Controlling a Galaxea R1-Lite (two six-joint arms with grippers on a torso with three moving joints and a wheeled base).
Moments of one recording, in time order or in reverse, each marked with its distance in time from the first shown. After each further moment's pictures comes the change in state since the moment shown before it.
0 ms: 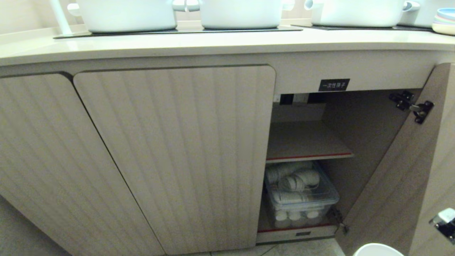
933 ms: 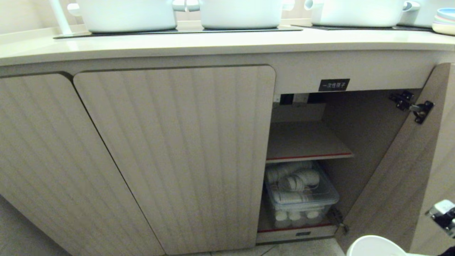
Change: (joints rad) left arm 0.000 0.000 0.000 0.000 0.000 0.000; right arm 0.012 0.030 -0.039 -0.007 -0.002 -0.002
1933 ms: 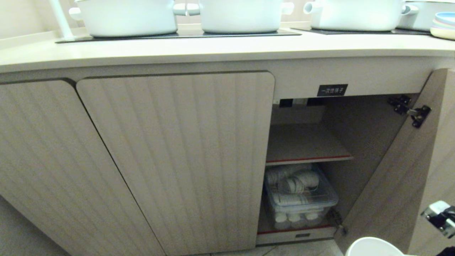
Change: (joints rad) left arm 0.000 0.000 0.000 -0.001 0.000 0.000; right arm 0.001 0.028 0.004 -0.006 0.000 0.005
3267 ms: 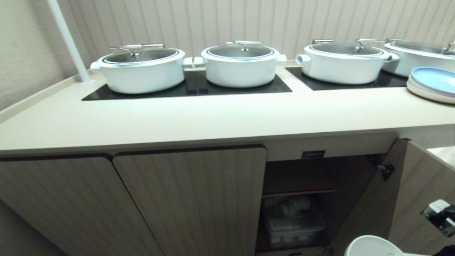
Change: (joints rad) left arm 0.000 0.000 0.000 0.001 0.000 0.000; right arm 0.001 0.005 0.002 -0.018 -0.004 -0.003
